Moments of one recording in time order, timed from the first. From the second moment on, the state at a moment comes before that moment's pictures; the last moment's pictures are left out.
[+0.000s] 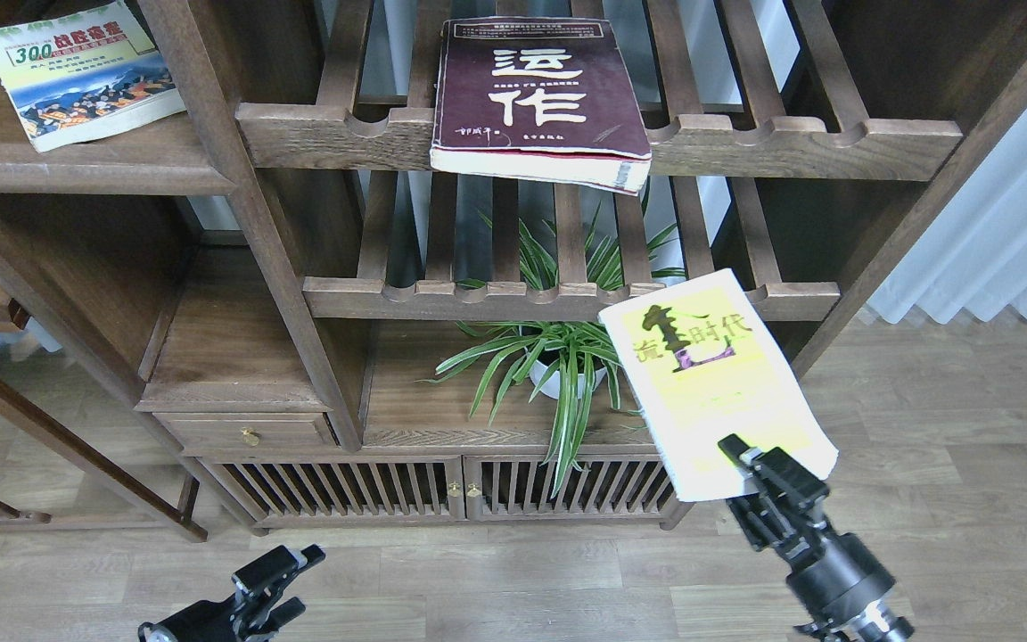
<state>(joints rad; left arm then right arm) -0.06 0.28 -0.68 -0.80 -0.57 -0.49 0.37 -0.38 -0.20 1.35 1.35 0.39 0.58 -0.49</state>
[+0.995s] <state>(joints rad) -0.14 0.09 -0.67 -1.09 -0.56 -0.49 0.25 -0.27 0.02 1.17 1.29 0.13 0.58 -0.49</state>
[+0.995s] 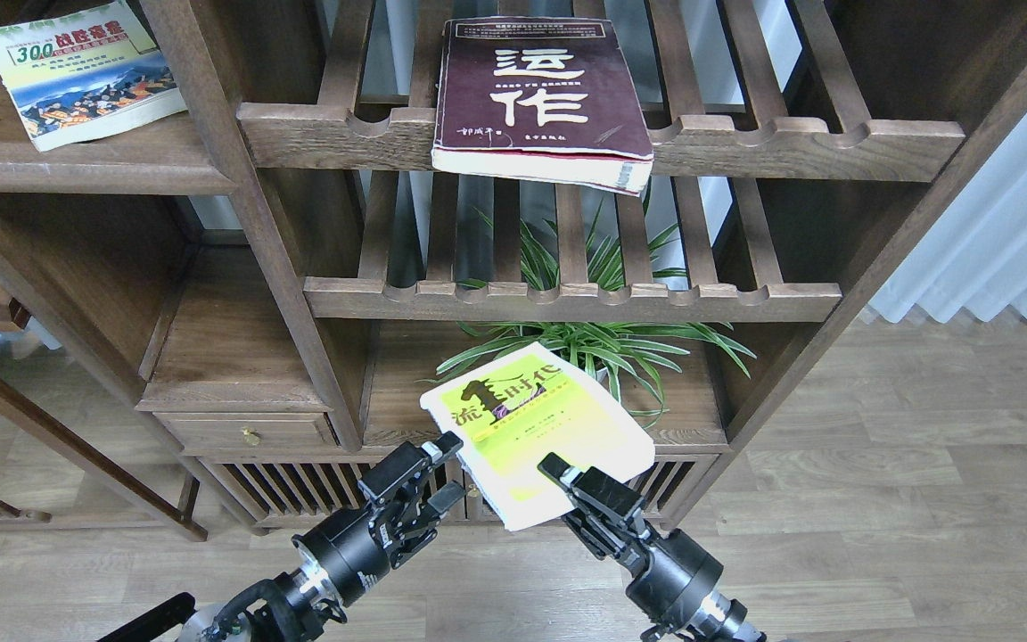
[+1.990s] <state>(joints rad) -0.25 0.00 -0.75 -1.03 -0.58 -0.49 0.28 -0.26 0.01 1.16 1.29 0.12 0.58 -0.49</state>
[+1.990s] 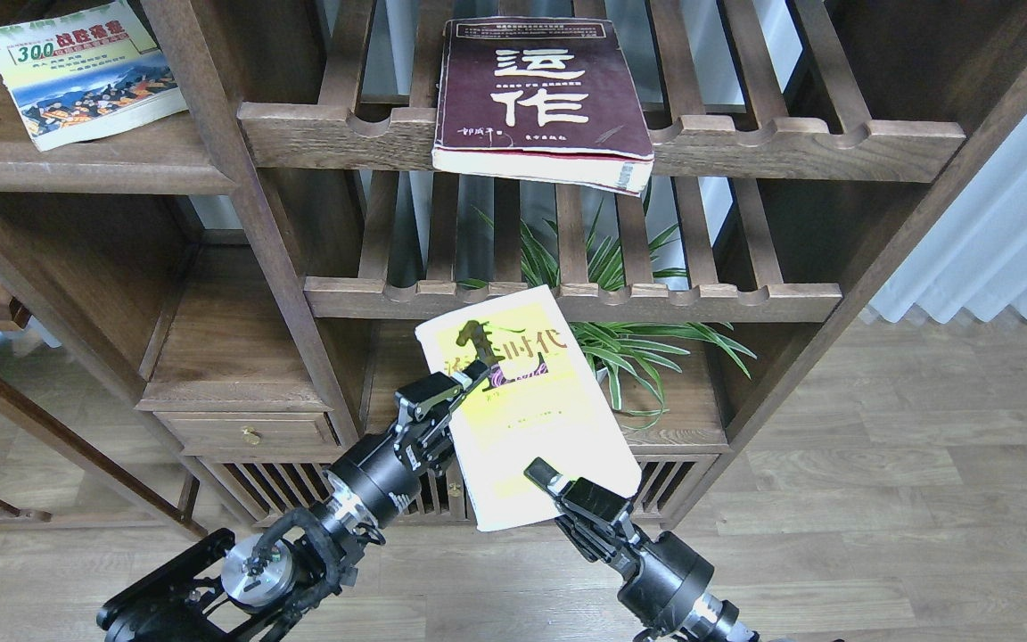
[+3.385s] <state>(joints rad) -0.38 1.15 -0.72 -1.40 -0.48 -0.49 0.49 -0.08 0.01 1.15 1.07 0.09 0.58 -0.49</state>
